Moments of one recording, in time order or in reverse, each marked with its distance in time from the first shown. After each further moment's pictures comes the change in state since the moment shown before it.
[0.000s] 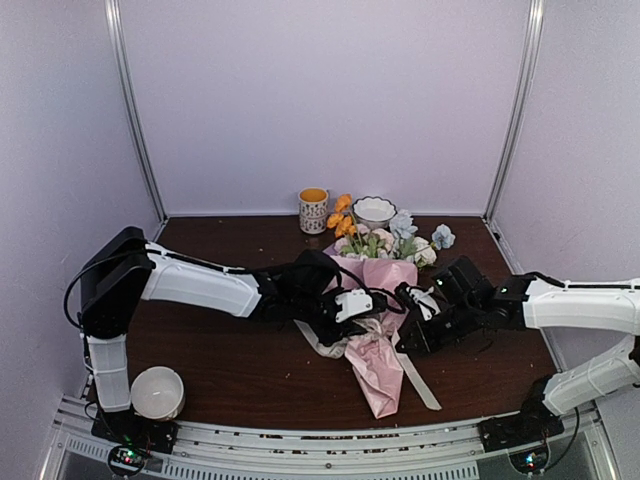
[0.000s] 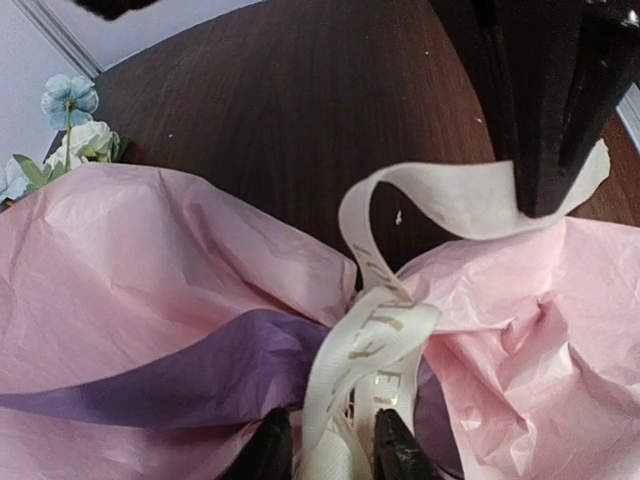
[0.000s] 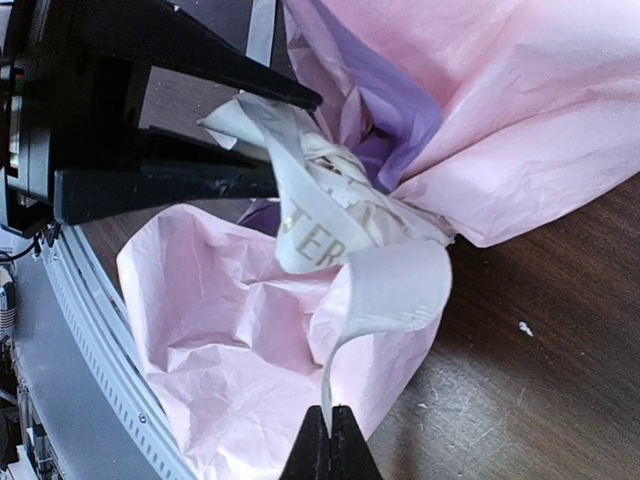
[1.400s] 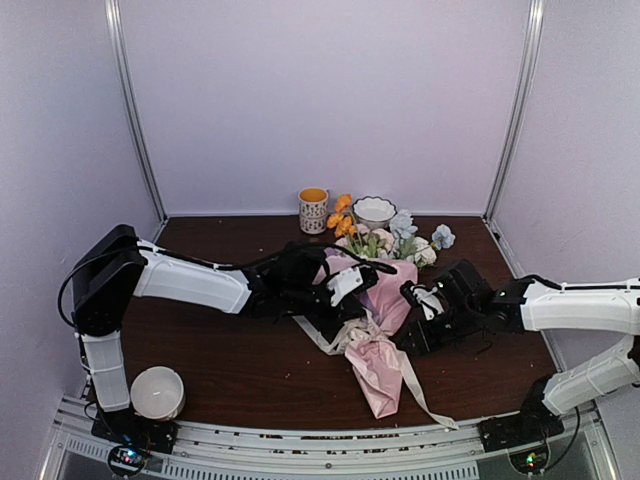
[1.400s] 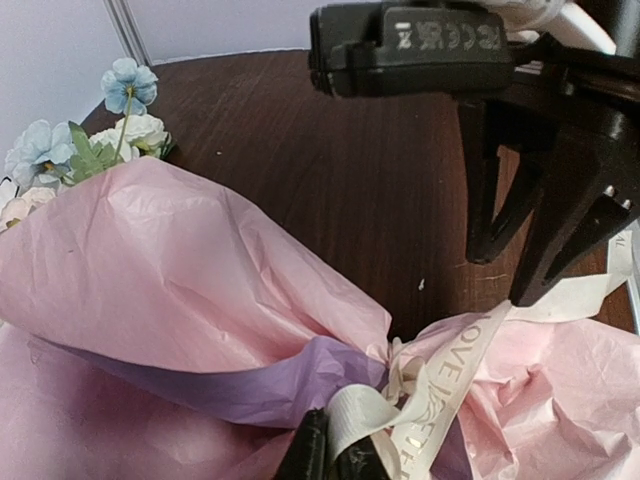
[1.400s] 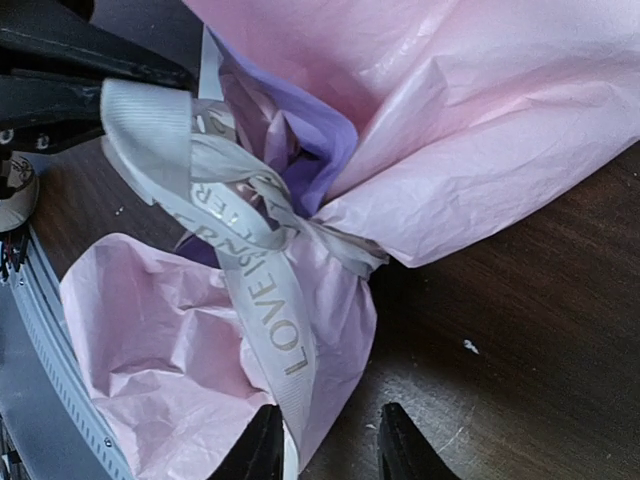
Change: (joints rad) left arm 0.047 -0.040 -0.053 0.155 0.069 -0.262; right arm -0.010 -0.001 -0.038 0.053 0.081 -0.012
